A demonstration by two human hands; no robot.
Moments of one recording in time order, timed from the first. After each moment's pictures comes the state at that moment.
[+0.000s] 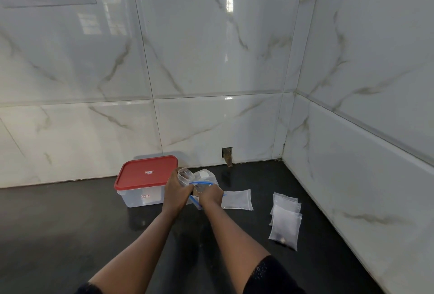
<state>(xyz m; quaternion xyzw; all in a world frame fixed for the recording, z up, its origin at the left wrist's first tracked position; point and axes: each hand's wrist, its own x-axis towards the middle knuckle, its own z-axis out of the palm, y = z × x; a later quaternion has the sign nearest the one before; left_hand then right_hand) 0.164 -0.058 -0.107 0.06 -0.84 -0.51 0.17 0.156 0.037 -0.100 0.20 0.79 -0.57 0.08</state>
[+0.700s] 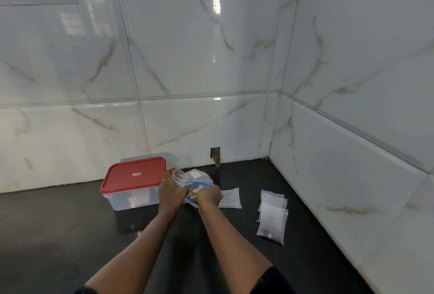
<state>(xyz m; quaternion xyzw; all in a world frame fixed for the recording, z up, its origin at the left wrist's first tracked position) 0.166 -0.040 -0.106 0.08 -0.84 -0.50 0.17 0.159 0.047 -0.094 0.31 0.72 -0.61 0.05</state>
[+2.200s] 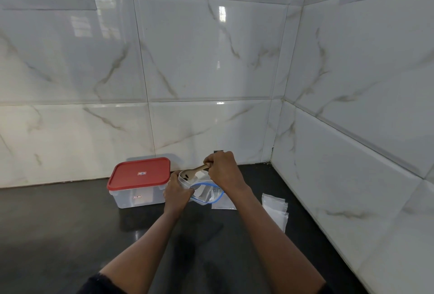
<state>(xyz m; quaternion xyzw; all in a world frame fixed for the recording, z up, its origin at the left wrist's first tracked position) 0.164 -0.036 -0.109 0.10 -0.85 -0.50 0.14 0.190 0.092 0.004 -0.12 0.95 -0.27 -0.09</state>
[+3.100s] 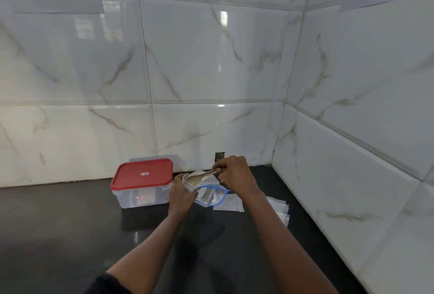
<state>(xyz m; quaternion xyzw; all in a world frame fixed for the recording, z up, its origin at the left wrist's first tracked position) 0.168 -0.035 -0.116 0.10 -0.84 -0.51 0.14 0.199 0.114 -0.001 -0.11 0.95 -0.29 -0.09</state>
